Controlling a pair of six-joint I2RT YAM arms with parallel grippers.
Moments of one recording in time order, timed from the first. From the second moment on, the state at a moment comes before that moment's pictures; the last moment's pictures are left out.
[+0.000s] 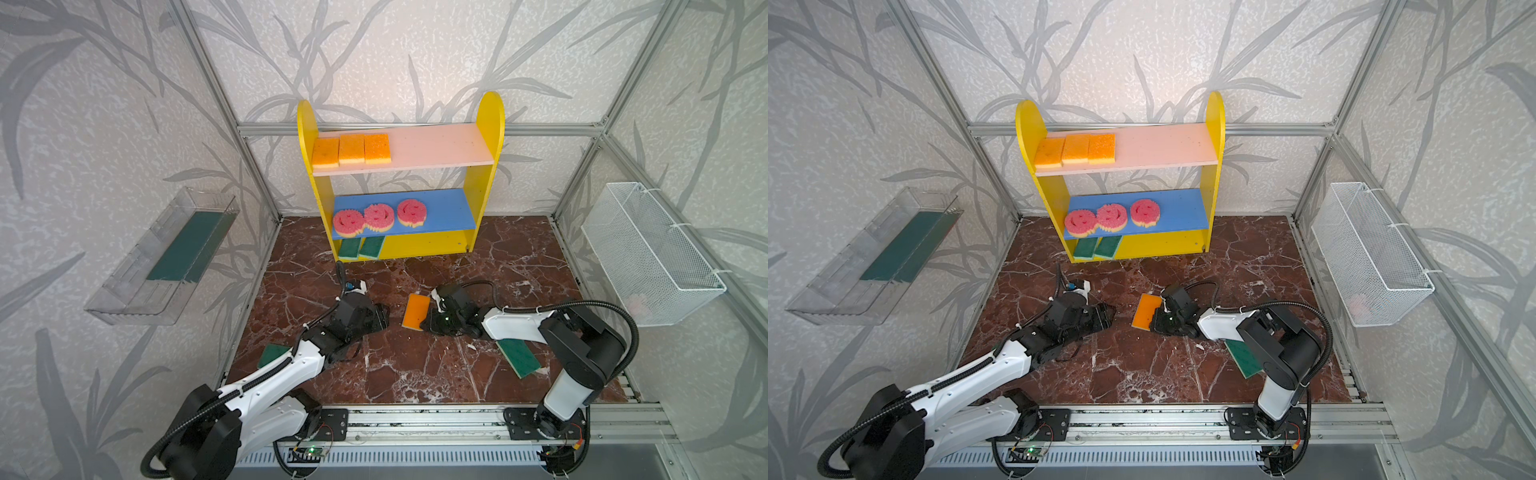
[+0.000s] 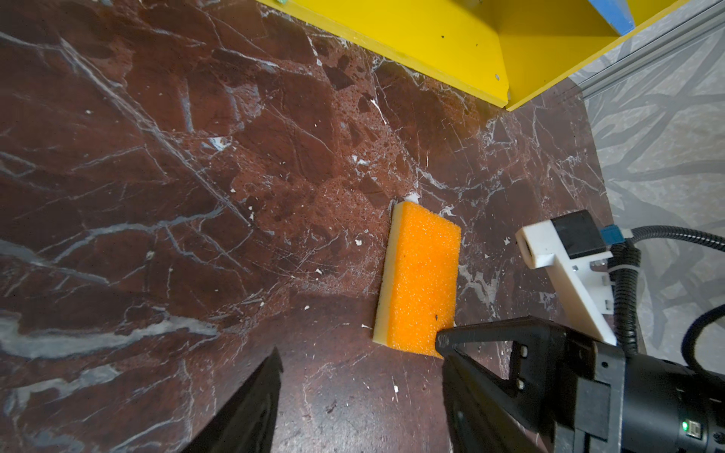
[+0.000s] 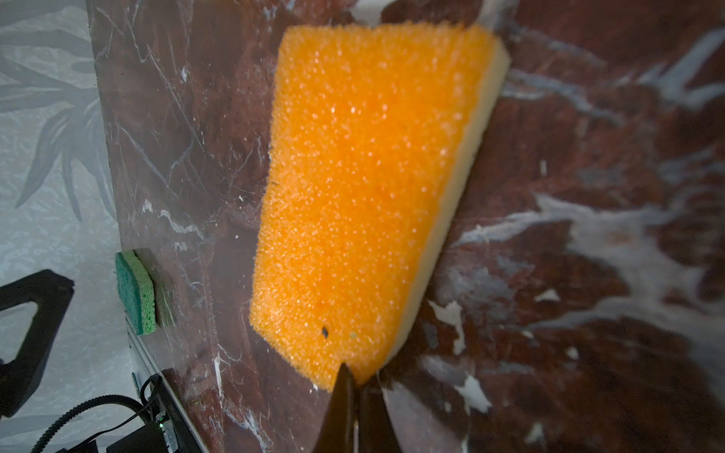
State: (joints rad) left arm -0.59 1.05 0.50 -0.13 -0.07 -0.78; right arm 0.74 1.72 0.76 0.09 -0.32 0.89
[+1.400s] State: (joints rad) left arm -0.50 0.96 0.64 -0.41 0.00 -0.64; right arm 0.42 2.25 2.80 -0.77 -0.64 0.26
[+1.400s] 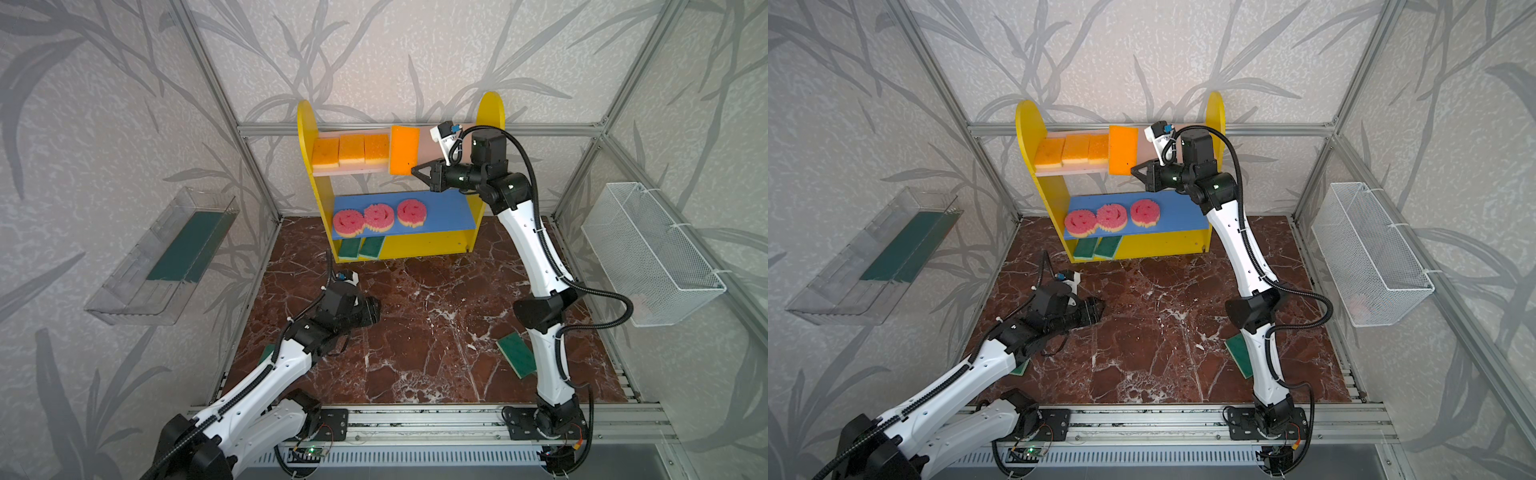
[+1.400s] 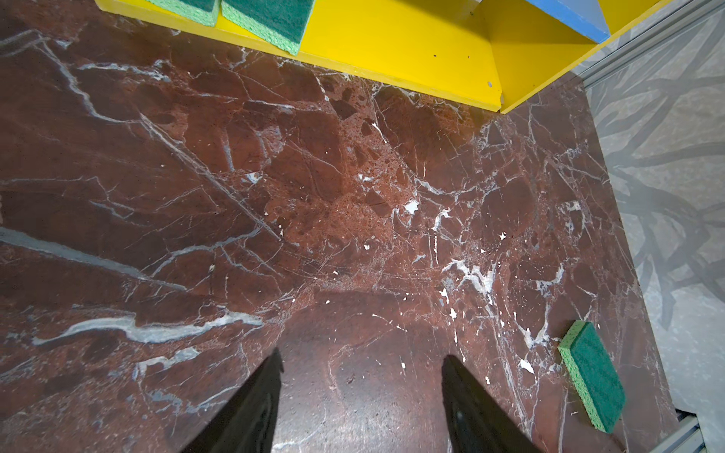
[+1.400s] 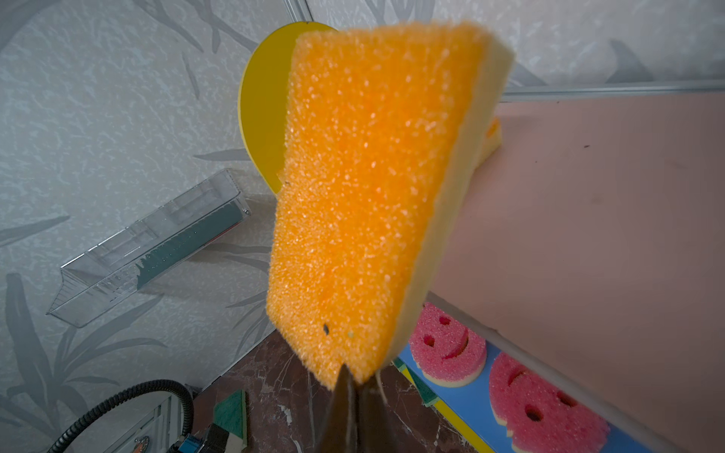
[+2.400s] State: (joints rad) left arm -0.50 0.98 0.65 -0.43 -0.01 -0.63; right arm 0.39 2.34 2.80 -0.61 -0.58 0.21
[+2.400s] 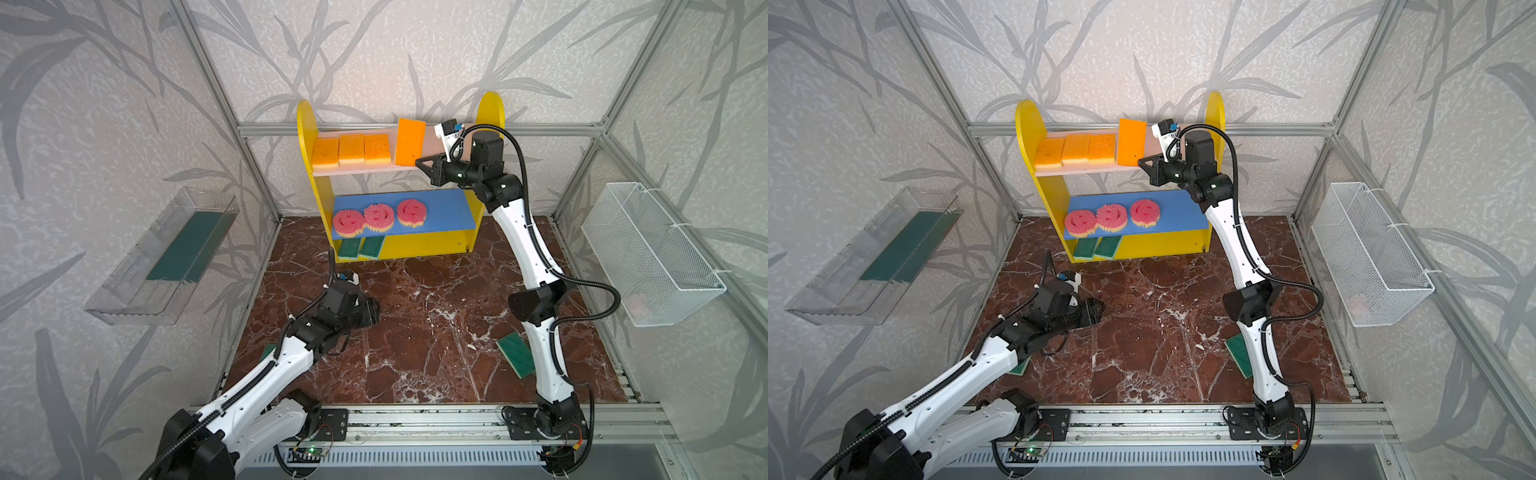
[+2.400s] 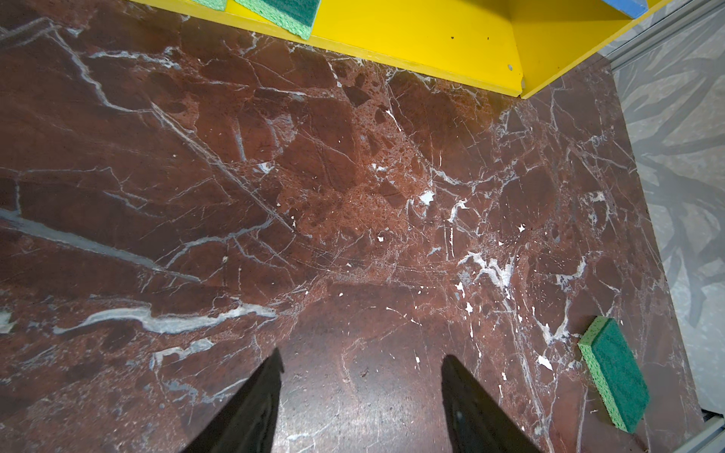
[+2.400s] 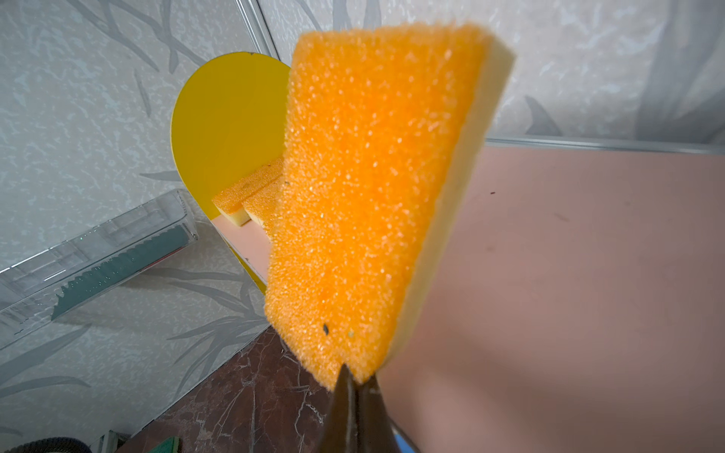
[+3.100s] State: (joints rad) left arm -0.49 0.95 0.65 -0.45 -0.01 -0.63; right arm 0.40 2.35 2.82 -0.57 -0.58 0.21
